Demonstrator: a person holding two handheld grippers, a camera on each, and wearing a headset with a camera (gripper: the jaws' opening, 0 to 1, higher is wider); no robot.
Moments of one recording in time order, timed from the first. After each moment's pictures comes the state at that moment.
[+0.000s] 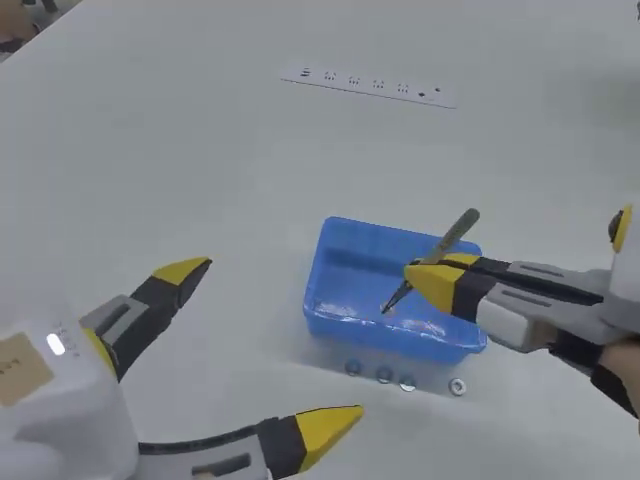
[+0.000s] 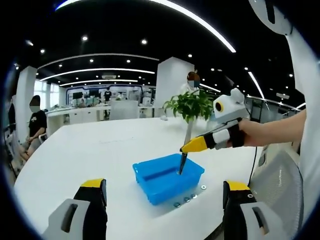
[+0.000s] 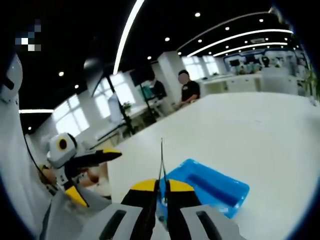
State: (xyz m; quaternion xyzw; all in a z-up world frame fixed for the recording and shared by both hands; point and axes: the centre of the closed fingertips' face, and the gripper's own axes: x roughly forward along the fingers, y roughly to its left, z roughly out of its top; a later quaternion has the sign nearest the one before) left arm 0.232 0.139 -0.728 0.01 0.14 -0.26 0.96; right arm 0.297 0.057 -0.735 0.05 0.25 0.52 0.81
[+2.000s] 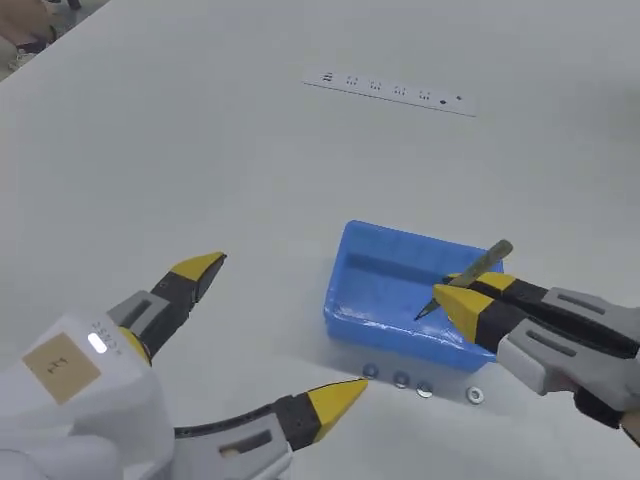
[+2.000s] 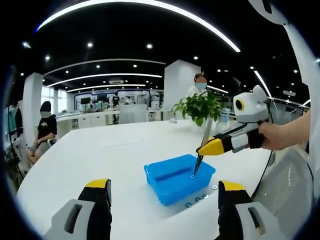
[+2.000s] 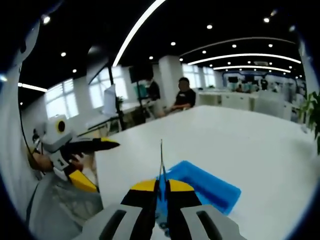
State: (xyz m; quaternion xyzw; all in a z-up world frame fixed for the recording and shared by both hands) left arm 0.236 0.150 -0.732 0.02 0.13 -0.23 0.96; right arm 0.273 0.066 -0.736 -0.03 0.20 0.51 0.84
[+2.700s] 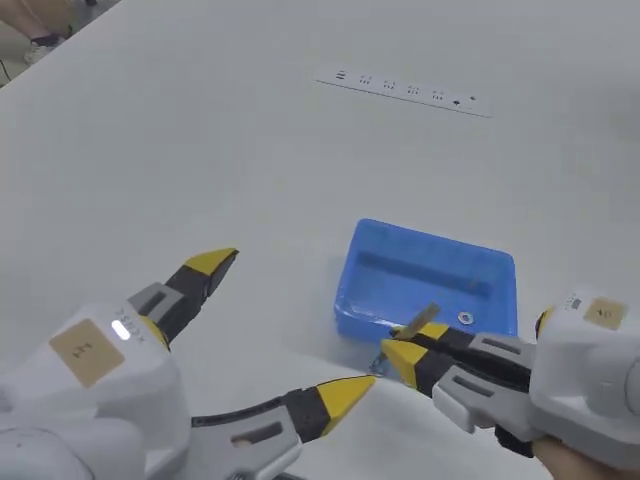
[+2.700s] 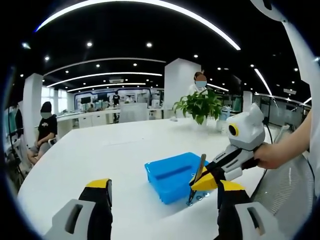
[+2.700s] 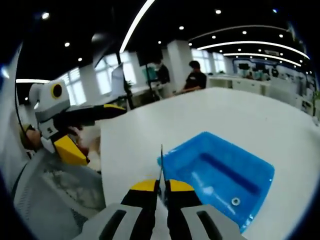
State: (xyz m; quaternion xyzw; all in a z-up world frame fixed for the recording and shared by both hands) left arm 0.235 0.153 -0.735 0.02 0.14 -0.22 0.96; right arm 0.254 0.090 -0.806 -0.06 0.26 0.53 0.80
